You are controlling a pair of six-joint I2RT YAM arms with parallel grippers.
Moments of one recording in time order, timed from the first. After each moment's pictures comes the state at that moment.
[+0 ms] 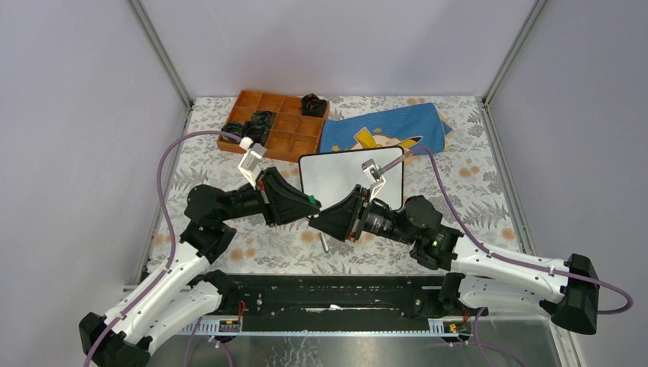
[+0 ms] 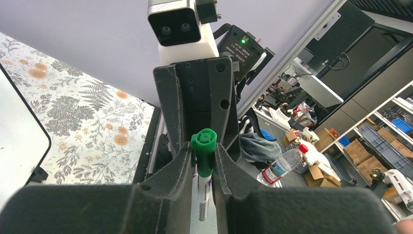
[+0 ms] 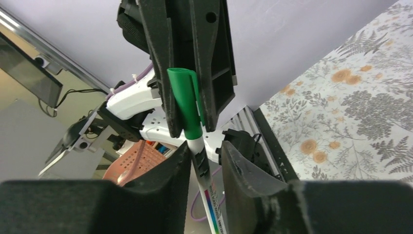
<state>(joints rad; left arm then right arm) -0.58 0.76 0.66 0.51 0.85 -0.90 1.12 0.96 0.69 0.46 -0.18 0.78</state>
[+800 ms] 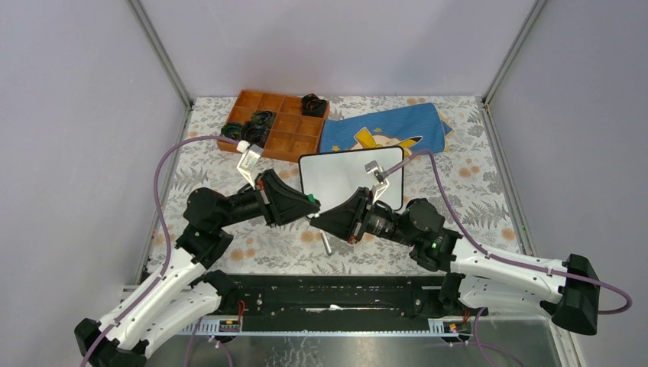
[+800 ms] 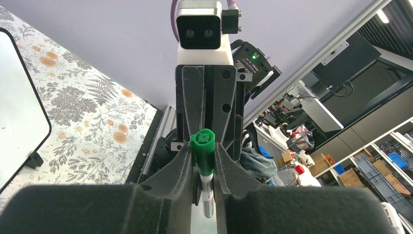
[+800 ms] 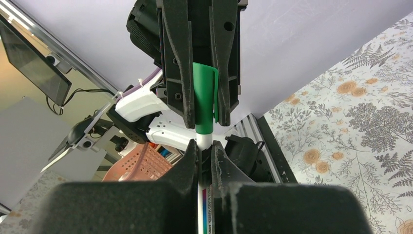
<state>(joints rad) -0.61 0.70 0.66 0.39 0.71 -0.92 1.12 0.96 0.64 0.55 -0.20 0.77</state>
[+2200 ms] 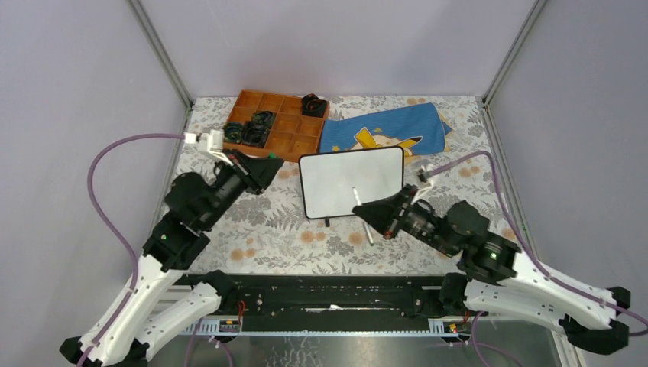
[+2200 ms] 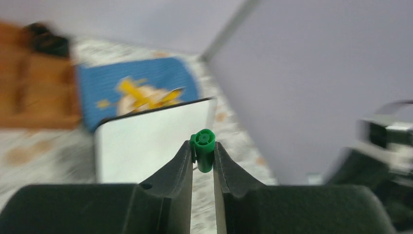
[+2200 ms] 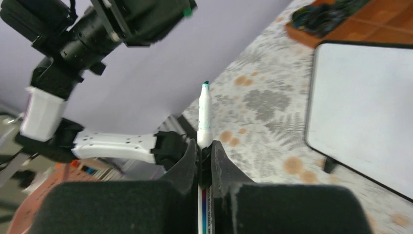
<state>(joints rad) -0.59 0.66 0.94 -0.15 0.07 -0.66 1.12 0.68 0.76 -0.05 0.07 0.61</state>
